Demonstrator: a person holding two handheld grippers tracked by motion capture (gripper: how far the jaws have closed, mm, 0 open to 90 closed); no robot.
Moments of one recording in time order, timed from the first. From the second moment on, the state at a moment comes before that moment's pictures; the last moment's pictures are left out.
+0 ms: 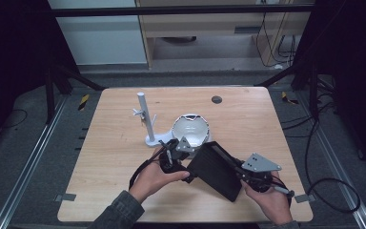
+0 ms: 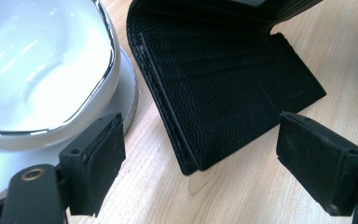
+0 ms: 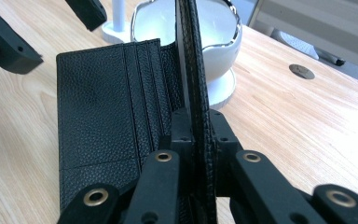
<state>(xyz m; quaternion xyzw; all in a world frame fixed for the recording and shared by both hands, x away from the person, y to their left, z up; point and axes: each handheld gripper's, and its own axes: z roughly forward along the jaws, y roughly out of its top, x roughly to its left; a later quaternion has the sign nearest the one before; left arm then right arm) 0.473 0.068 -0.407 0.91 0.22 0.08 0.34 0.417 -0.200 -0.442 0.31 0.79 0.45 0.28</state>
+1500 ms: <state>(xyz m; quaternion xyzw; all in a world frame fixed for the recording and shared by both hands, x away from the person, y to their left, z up) 0.495 0.050 -0.349 0.92 0.21 0.02 0.33 0.409 -0.202 -0.446 0.27 0.79 0.50 0.22</state>
